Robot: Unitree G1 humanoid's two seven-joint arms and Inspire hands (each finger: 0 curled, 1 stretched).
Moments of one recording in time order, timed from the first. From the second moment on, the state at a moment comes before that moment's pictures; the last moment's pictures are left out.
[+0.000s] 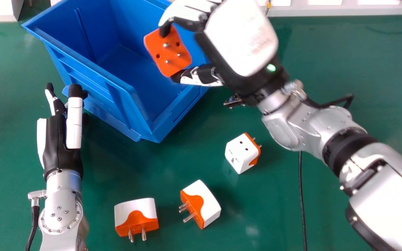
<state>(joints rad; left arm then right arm) -0.32 0.21 0.24 0.84 -0.06 -0.47 0.09 -1.08 -0.16 0.71 1.29 -1.03 -0.55 -1.09</state>
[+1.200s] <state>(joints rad) -0.34 0.21 0.24 0.88 -0.06 -0.49 0.08 -1.13 -0.07 0.75 1.33 -1.03 -0.22 -0.89</state>
